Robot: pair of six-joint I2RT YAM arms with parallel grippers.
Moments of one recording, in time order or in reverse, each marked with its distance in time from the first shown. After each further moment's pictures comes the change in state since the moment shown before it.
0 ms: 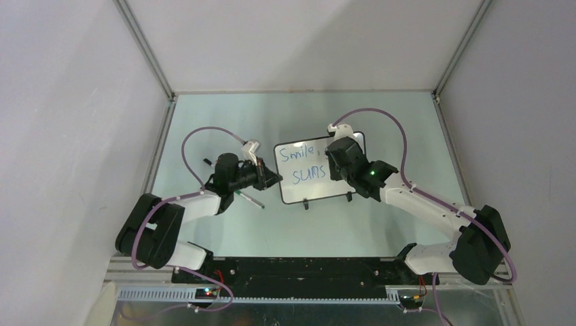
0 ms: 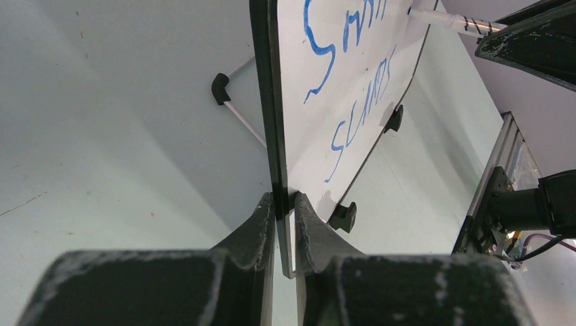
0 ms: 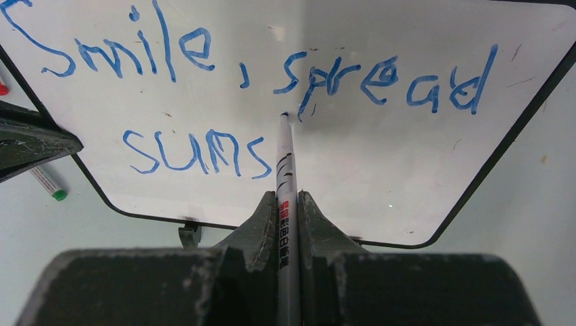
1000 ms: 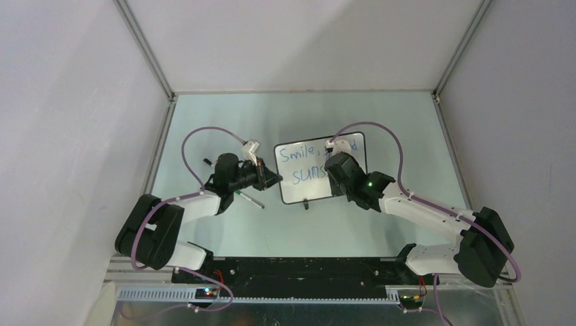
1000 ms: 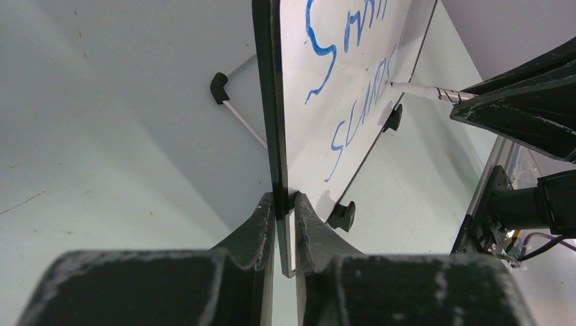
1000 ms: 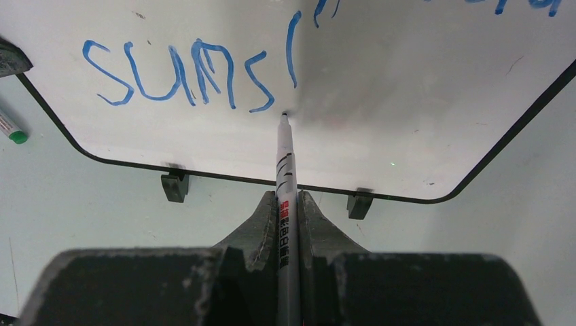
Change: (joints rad) left arm -0.002 -0.006 0.000 -0.006 0.000 0.002; right arm 0.076 -0.035 -0.104 -0.050 0.018 0.058
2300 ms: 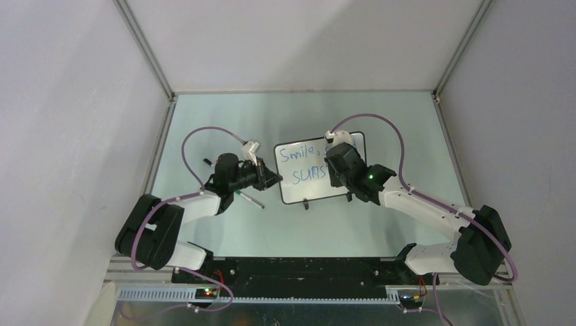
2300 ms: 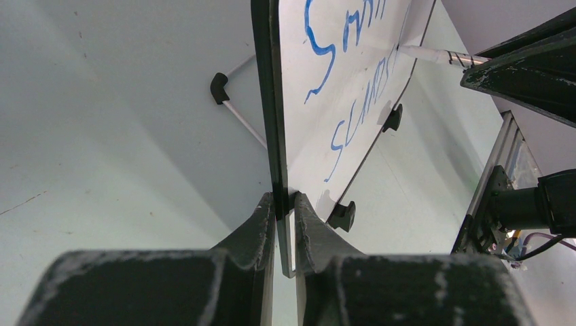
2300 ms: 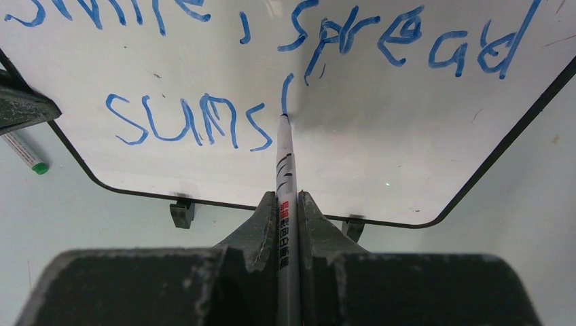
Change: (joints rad) left arm 0.000 0.000 0.000 0.000 0.000 0.000; right arm -0.047 0.028 0.068 0.018 -0.015 -0.045
